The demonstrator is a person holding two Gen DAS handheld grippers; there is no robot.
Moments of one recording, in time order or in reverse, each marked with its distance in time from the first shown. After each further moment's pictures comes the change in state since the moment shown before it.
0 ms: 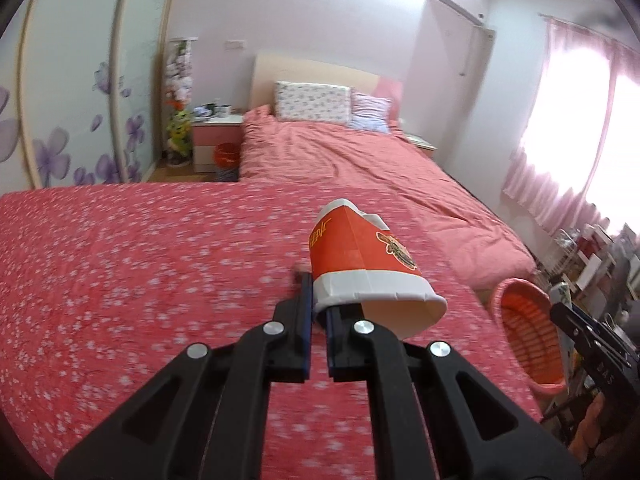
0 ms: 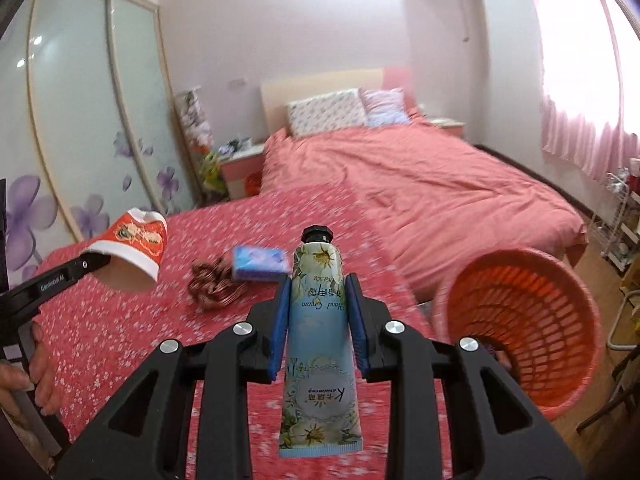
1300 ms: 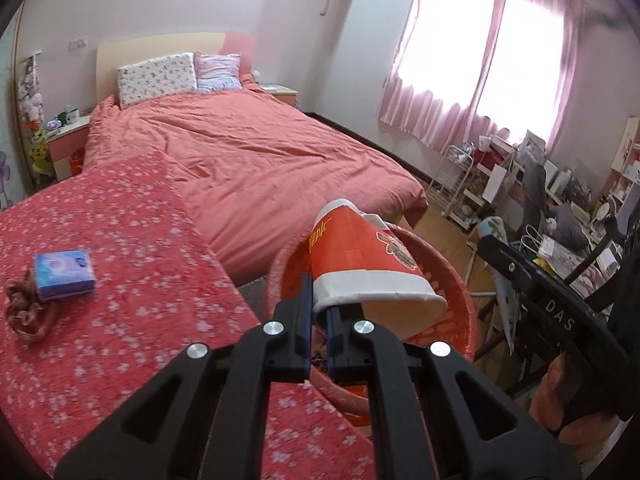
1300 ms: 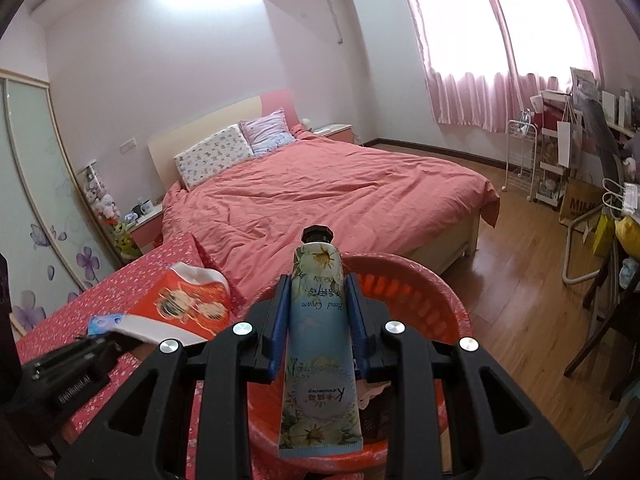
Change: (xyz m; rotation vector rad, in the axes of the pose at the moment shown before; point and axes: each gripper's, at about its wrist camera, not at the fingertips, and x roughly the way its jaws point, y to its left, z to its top) left arm 0.100 -0.273 -0.058 0.265 0.167 -0.386; right arm -0.016 -0.180 -0.013 0.280 -0.093 -0.265
